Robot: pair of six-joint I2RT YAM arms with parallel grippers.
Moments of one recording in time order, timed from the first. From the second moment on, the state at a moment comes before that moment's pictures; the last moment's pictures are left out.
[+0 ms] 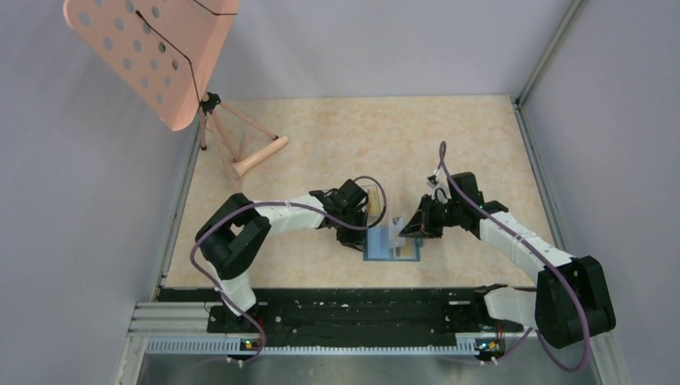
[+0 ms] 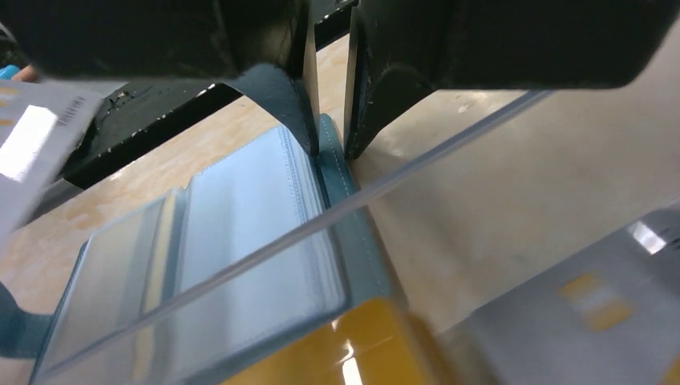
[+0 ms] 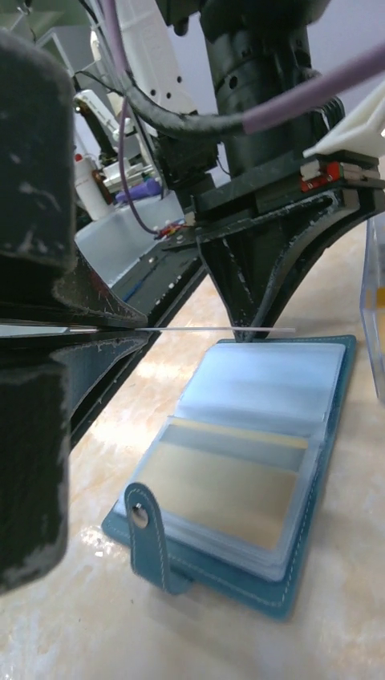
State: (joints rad) left arm -0.81 1.76 1.01 -0.39 0.26 -0.69; right arm 0.30 1.19 0.63 -0.36 -0.69 0.65
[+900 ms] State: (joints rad) left arm -0.85 1.83 1.09 -0.38 0.30 -0.65; right arm 0.25 1.38 0.61 -0.36 -0.64 0.50
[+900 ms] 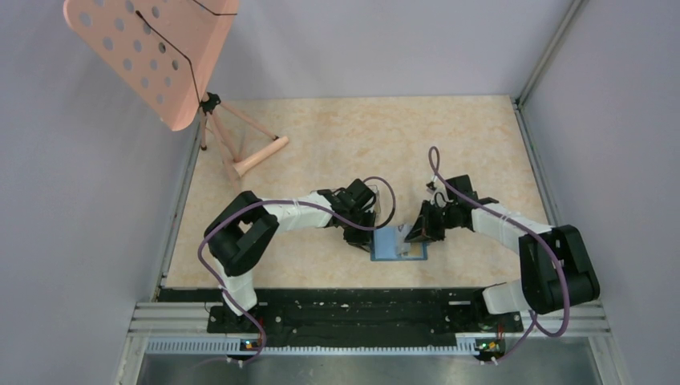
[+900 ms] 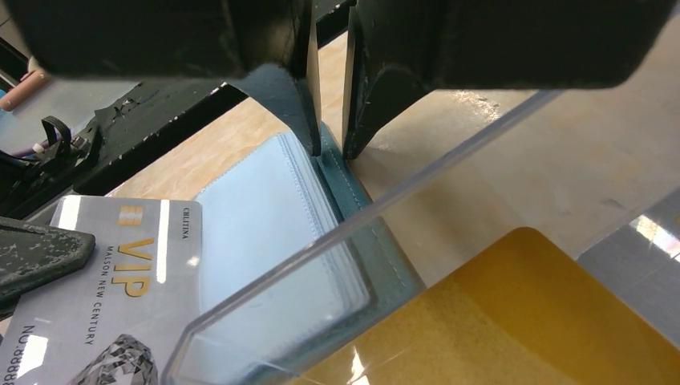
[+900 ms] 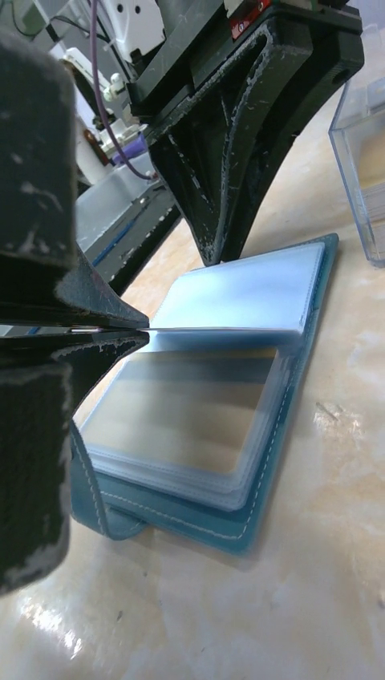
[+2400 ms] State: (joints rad) left arm -0.85 1.86 1.13 -0.41 0.31 -0.62; right arm 0.24 1.46 0.68 -0.35 -0.60 0.37
